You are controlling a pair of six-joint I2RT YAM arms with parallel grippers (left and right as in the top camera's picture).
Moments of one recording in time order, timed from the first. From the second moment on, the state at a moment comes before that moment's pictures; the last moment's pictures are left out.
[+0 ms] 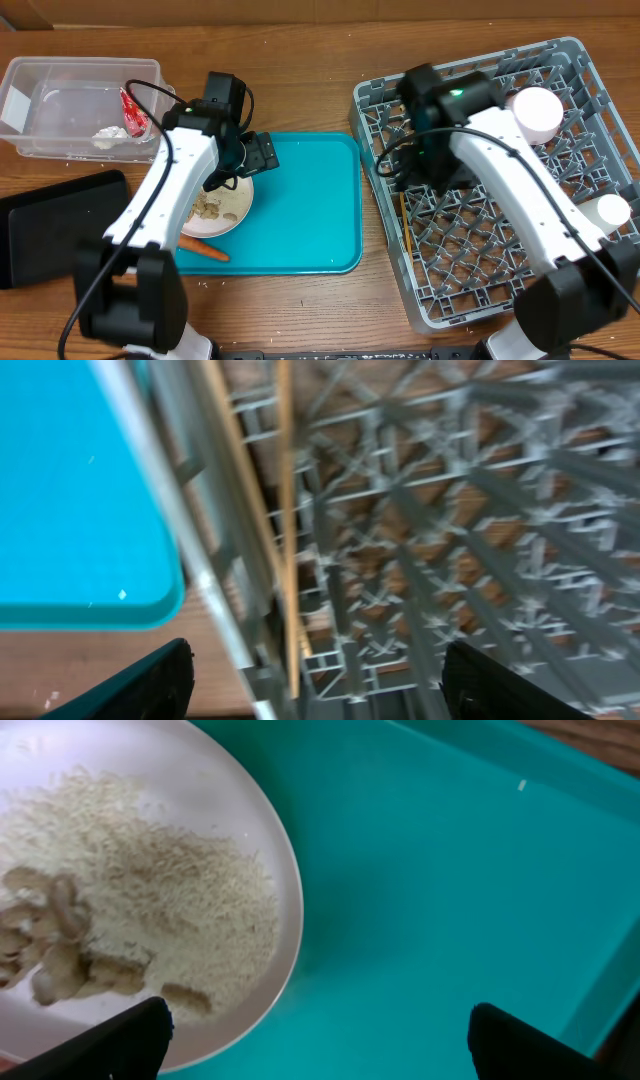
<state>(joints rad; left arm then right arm) -0.17 1.76 1.36 -0.99 0.05 -0.52 0.38 1.76 1.66 -1.52 0.03 0.37</state>
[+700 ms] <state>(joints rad) -0.21 1.89 1.36 -0.80 0.07 -0.55 -0.08 1.71 1.66 -1.52 0.03 0.34</state>
